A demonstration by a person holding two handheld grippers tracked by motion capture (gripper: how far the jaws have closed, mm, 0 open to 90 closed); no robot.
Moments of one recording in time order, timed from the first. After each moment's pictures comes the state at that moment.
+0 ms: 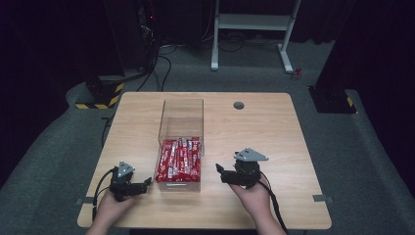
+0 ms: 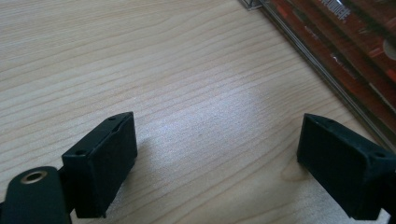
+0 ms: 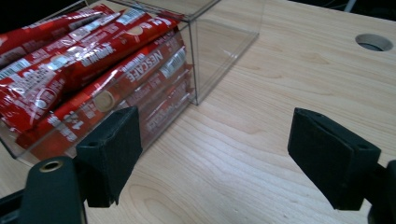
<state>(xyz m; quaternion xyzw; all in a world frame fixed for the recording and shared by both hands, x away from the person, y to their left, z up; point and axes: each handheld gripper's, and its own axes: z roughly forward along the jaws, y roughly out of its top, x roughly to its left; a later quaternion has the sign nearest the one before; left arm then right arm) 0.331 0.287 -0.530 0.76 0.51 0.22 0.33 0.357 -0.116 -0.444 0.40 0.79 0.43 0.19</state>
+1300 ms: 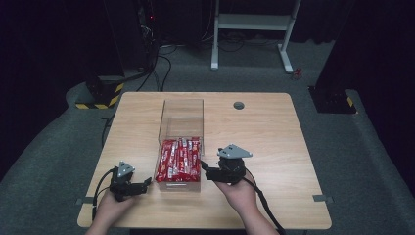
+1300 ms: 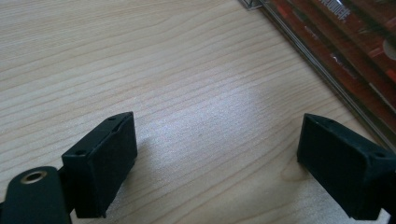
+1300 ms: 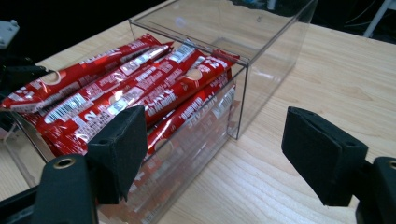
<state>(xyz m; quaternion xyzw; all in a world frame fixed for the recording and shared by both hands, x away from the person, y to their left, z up) 0.331 0.287 -0.530 0.76 0.51 0.22 0.33 0.357 -0.074 -0.428 0.37 0.79 0.46 0.18</state>
